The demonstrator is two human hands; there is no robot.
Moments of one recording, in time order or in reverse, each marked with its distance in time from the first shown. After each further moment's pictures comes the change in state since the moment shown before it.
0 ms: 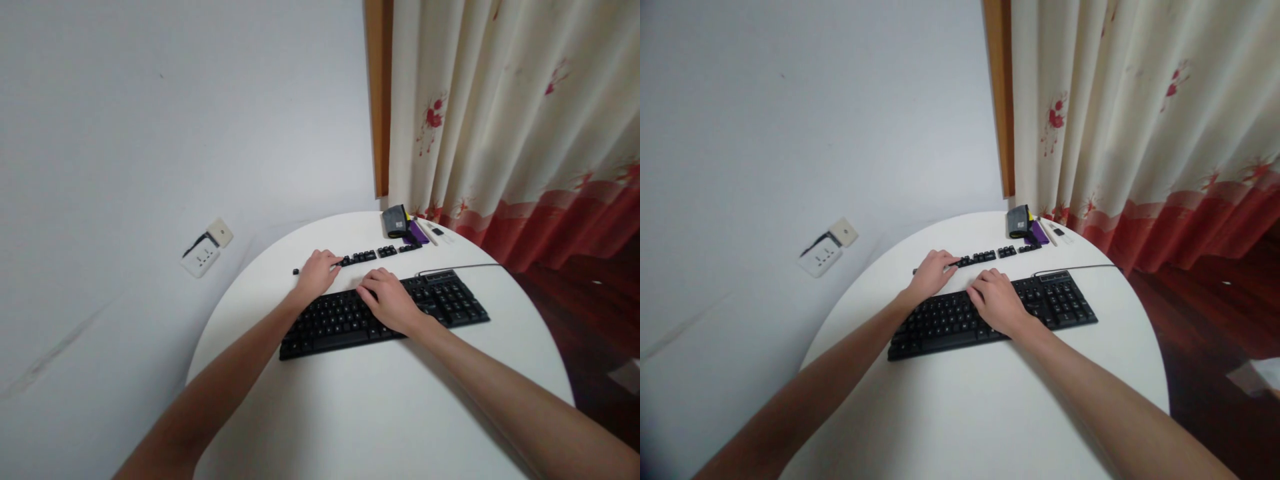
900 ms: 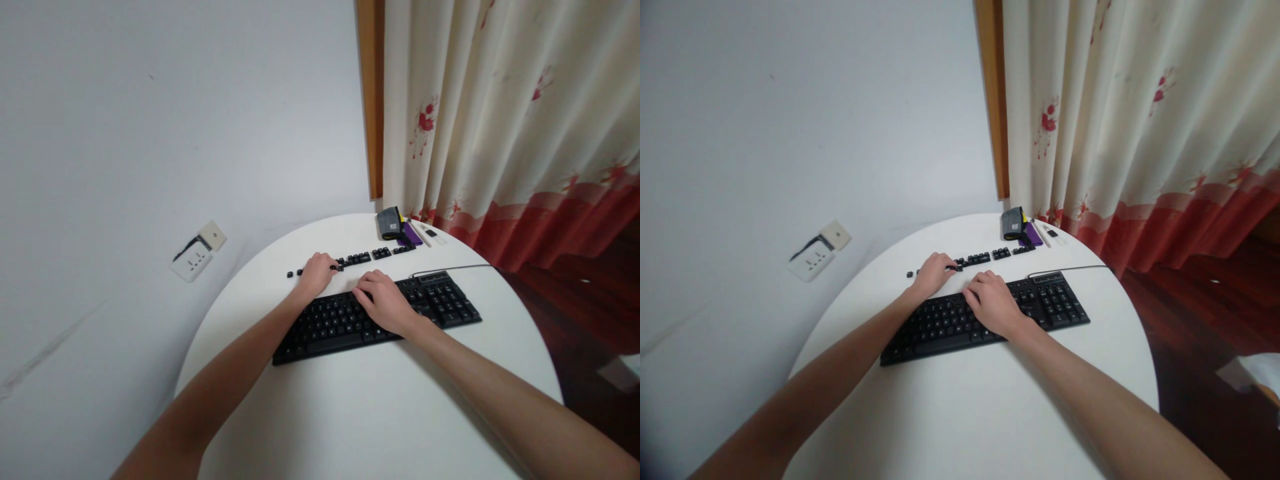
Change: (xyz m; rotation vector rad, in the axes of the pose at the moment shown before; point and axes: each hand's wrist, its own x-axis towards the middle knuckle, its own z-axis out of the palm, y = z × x) left_hand 0.019 -0.003 0.020 0.047 -0.049 -0.039; right_hand 0.001 0.003 0.000 0.022 0.003 0.009
